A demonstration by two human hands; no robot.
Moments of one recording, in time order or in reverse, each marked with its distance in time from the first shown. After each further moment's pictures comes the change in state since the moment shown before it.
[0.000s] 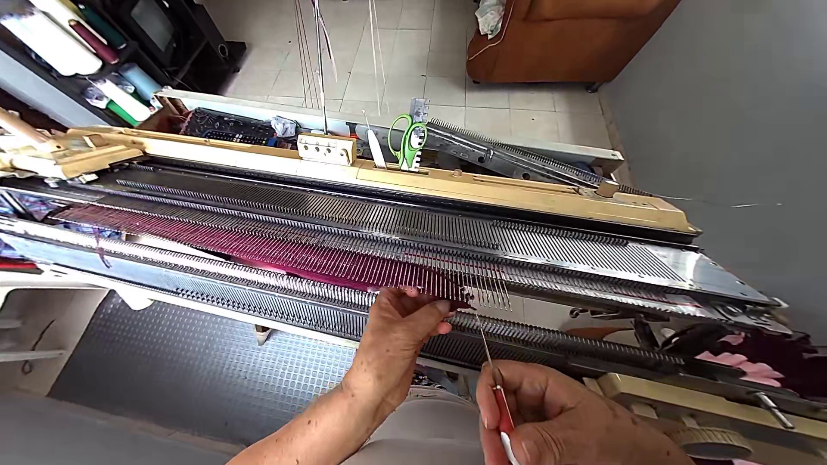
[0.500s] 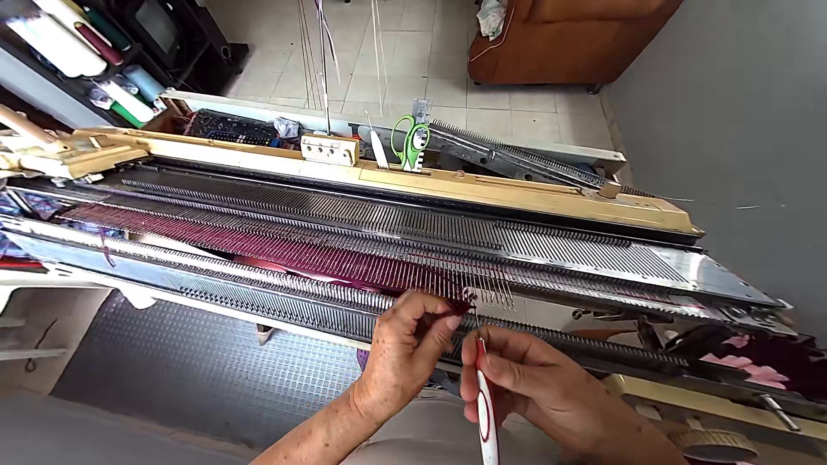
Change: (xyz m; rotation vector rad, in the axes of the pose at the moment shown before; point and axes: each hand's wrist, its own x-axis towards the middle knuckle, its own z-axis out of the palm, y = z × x) left_hand 0.011 -0.031 -0.027 0.611 -0.233 0.642; right_hand 0.038 0.010 -0.029 -0.019 0.226 0.016
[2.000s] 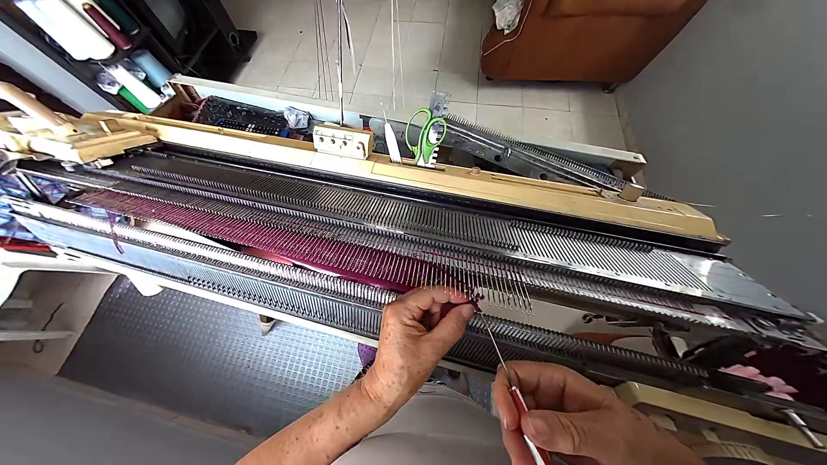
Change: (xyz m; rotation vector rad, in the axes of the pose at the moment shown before) left_hand -0.003 0.028 0.010 -0.165 0.139 -0.168; right_hand -0.044 -0.003 0.016 0.048 -0.224 -0.016
